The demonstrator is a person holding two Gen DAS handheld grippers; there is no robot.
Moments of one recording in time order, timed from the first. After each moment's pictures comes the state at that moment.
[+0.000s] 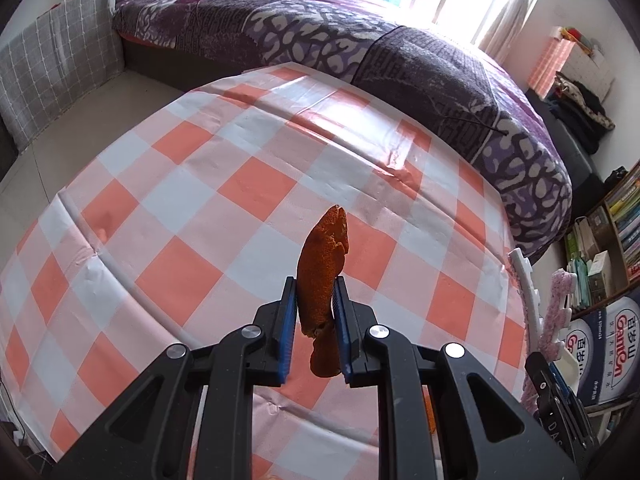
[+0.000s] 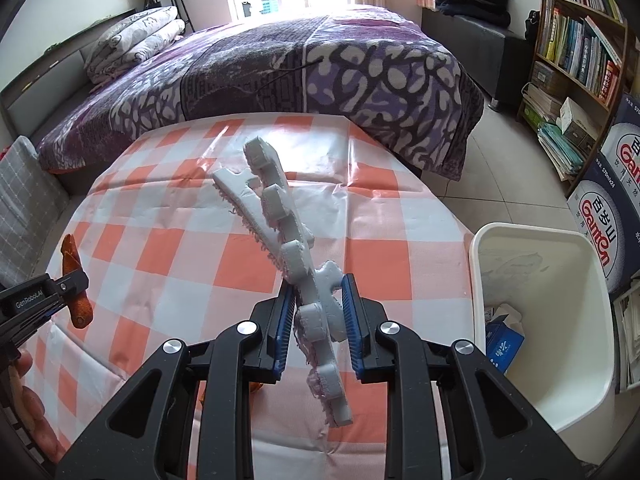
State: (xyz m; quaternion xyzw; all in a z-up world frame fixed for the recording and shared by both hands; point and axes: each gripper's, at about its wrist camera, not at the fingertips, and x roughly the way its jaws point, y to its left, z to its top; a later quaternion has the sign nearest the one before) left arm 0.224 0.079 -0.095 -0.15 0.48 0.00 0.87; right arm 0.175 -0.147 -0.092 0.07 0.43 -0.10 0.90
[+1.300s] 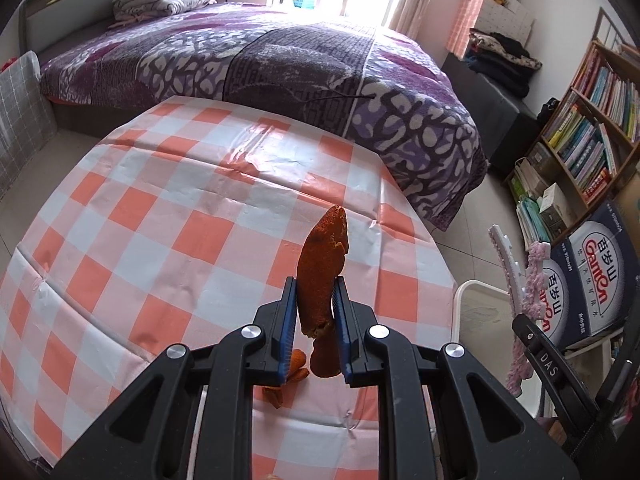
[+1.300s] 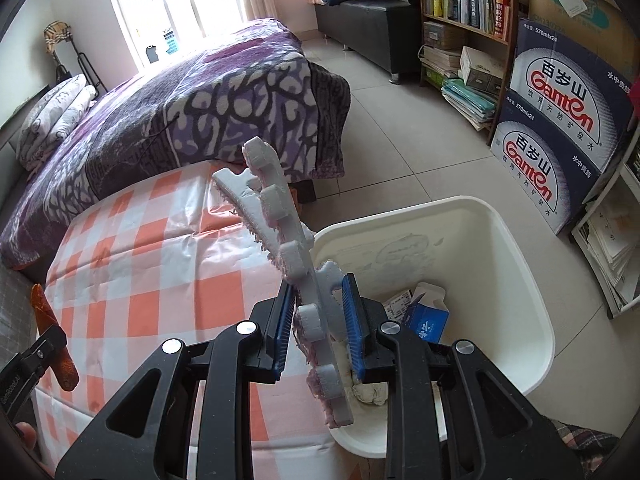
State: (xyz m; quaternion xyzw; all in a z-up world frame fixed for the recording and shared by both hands) left arm 0.180 -0.050 -0.046 -0.07 0.45 -0.12 0.88; right arm 0.123 -0.272 -0.068 0.18 0.40 -0.24 0.87
